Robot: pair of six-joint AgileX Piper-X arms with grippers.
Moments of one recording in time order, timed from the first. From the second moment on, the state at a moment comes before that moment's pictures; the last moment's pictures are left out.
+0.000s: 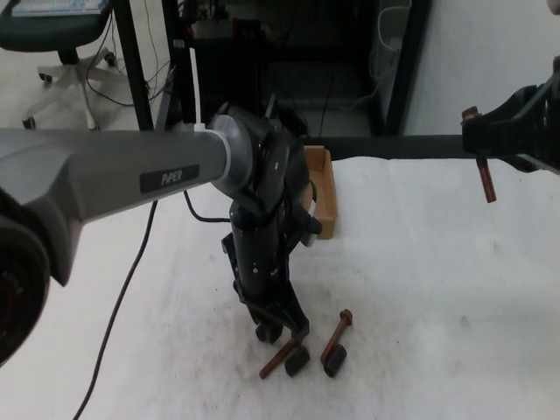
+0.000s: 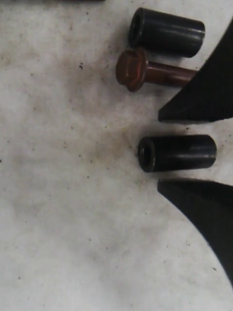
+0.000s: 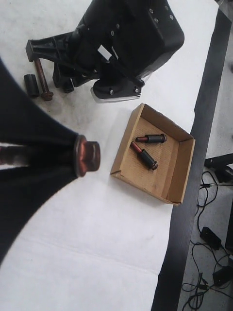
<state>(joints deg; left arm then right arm) -36.2 117.0 -83.9 59.3 4.2 15.4 10.3 60.1 -57.4 40.4 -19.4 -2.6</state>
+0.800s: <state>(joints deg) -36.2 116.9 -84.0 59.8 4.1 16.2 10.3 60.1 -57.4 40.4 -19.4 -2.6</state>
